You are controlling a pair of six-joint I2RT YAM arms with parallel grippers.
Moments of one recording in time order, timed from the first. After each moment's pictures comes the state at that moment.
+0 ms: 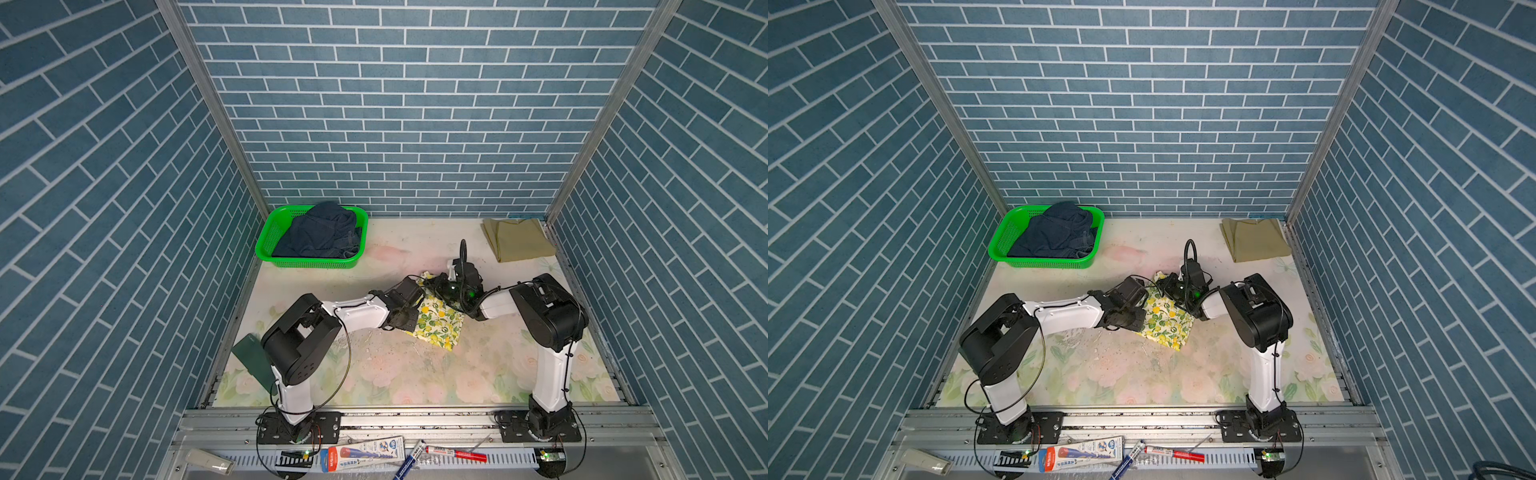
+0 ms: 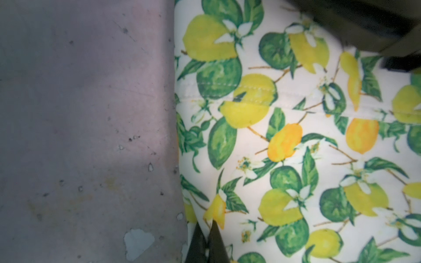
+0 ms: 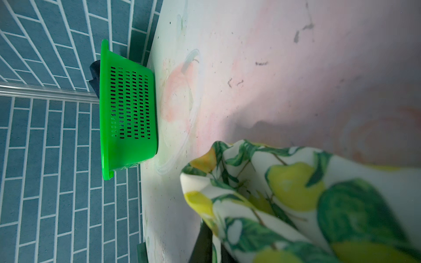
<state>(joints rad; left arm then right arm) -0.80 1.82 1.05 -0.36 -0.07 -0.45 0.51 1.99 0.87 0.60 -0.35 1.09</state>
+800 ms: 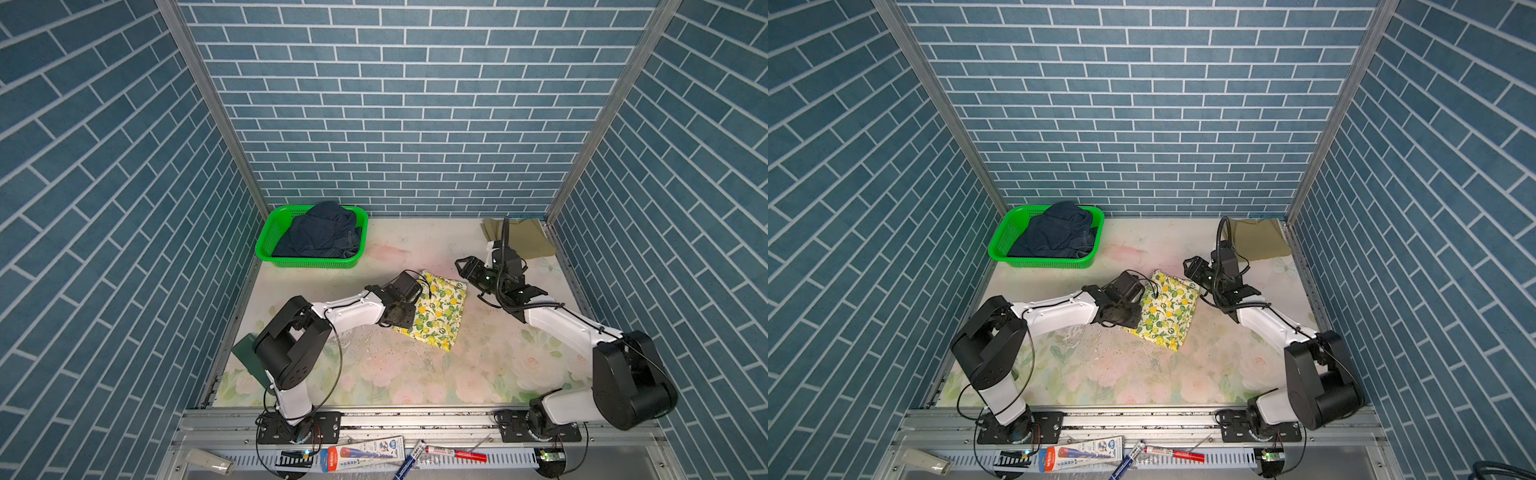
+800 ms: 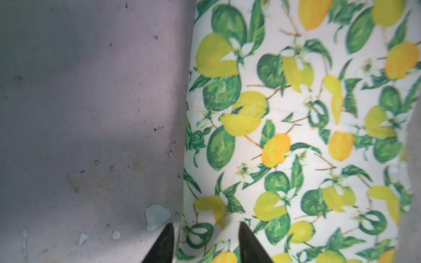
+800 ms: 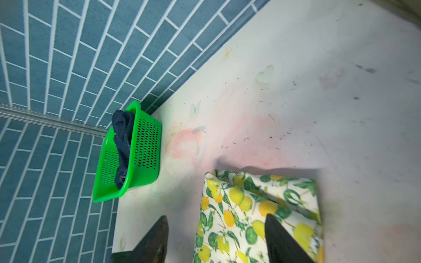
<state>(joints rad) -0.78 1.75 1.09 -0.47 -0.05 -0.49 0.40 1.39 0.81 0.05 -0.14 0.82</state>
